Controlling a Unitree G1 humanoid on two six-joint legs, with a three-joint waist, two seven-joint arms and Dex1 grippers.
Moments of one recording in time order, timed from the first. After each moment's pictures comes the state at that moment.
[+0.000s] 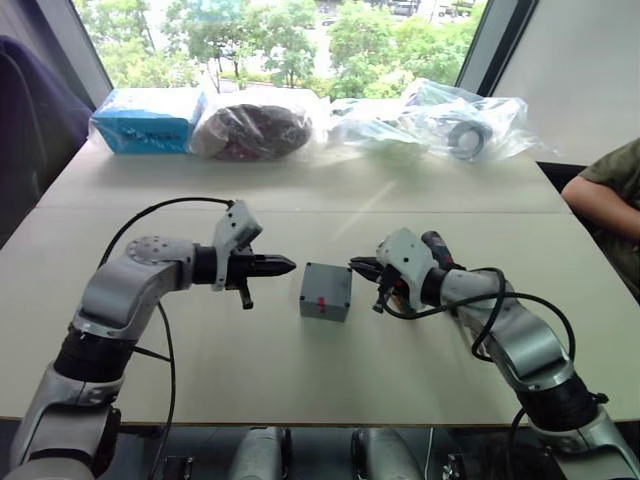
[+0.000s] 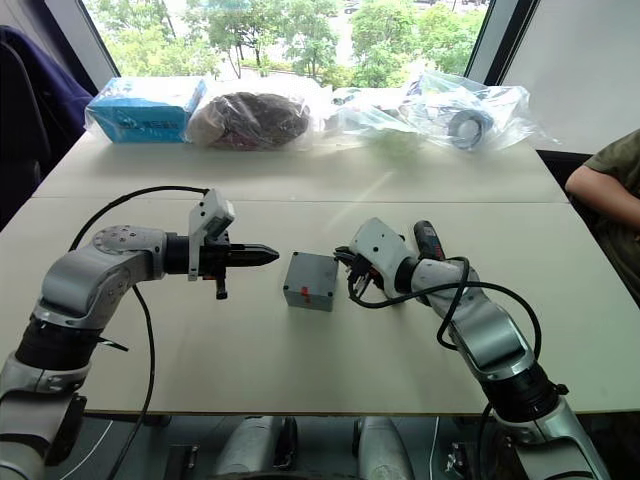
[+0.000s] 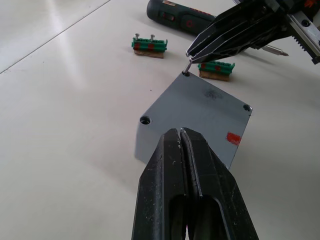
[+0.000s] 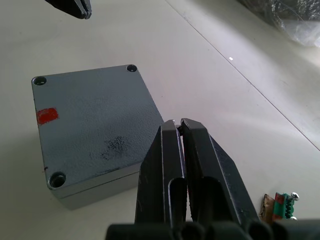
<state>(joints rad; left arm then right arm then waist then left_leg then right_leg) -0.54 0.68 -0.10 -0.18 -0.49 0.81 -1.01 -0.37 -0.59 0.23 -0.38 0.18 0.59 0.64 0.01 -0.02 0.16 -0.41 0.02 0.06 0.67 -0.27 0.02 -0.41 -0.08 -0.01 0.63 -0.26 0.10</state>
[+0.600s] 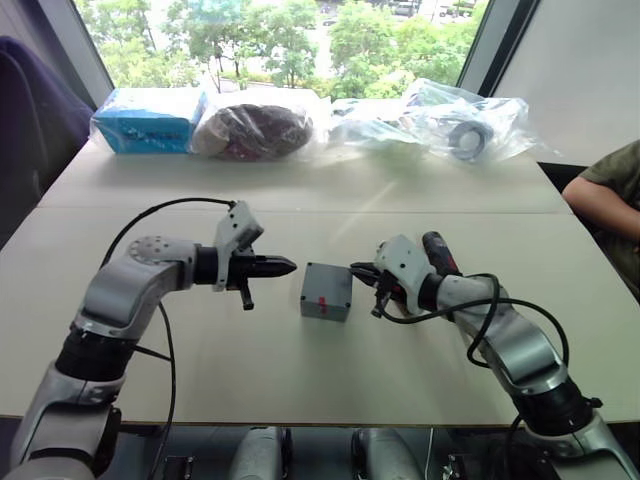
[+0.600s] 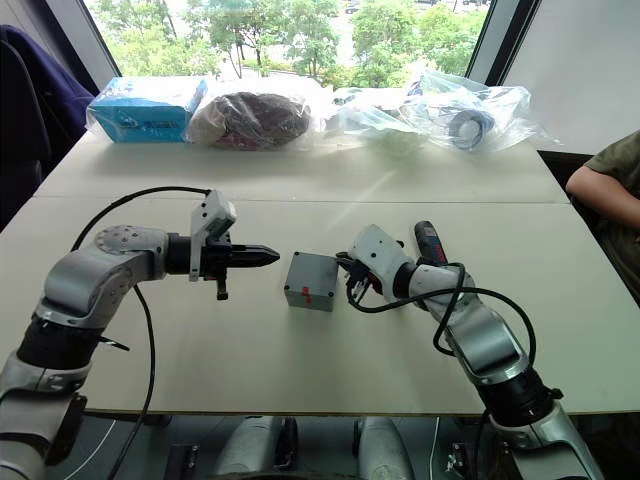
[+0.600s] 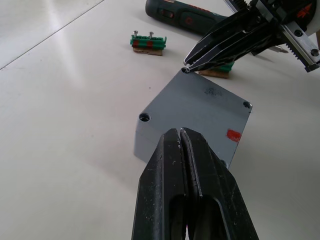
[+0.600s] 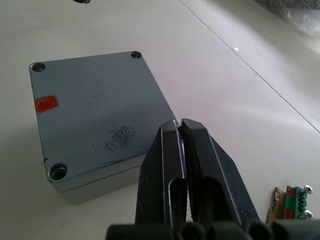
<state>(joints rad) -0.55 0.68 -0.12 -0.17 -0.48 0.80 -1.02 -0.34 -0.56 0.23 -0.38 0.15 0.59 0.64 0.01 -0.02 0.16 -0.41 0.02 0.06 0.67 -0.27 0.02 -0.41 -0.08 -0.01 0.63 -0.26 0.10</state>
